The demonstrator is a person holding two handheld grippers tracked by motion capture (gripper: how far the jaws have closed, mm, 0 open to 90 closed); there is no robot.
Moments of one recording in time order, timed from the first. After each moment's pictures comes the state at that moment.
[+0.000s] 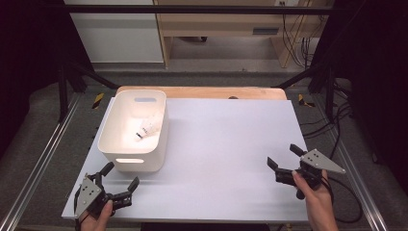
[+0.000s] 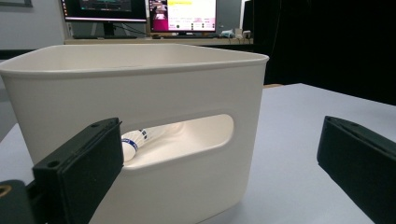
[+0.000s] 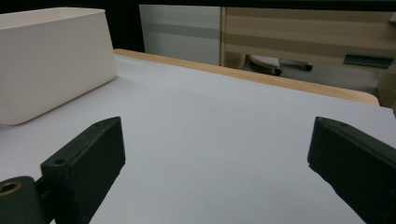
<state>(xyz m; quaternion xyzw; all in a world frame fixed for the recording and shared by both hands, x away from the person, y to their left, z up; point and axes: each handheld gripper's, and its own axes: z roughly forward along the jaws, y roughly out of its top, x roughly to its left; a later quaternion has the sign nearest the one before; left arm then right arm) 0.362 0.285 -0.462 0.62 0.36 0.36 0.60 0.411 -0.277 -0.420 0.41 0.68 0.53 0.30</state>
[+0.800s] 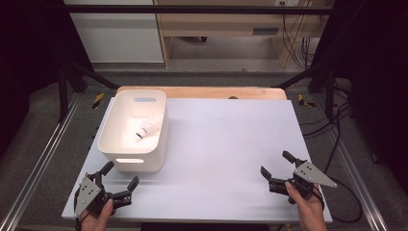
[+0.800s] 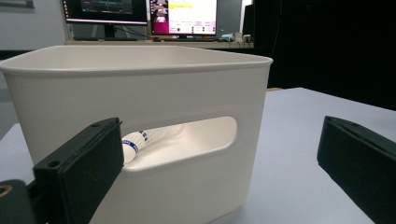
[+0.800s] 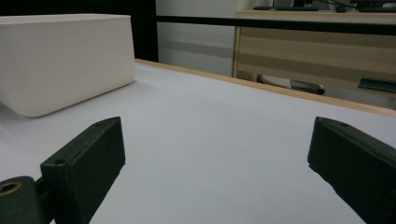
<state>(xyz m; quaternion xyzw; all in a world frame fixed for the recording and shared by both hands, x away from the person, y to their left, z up) 0.365 0.287 -0.465 0.62 0.36 0.35 0.61 0.400 -0.265 -0.452 0.37 0.67 0.57 0.32</state>
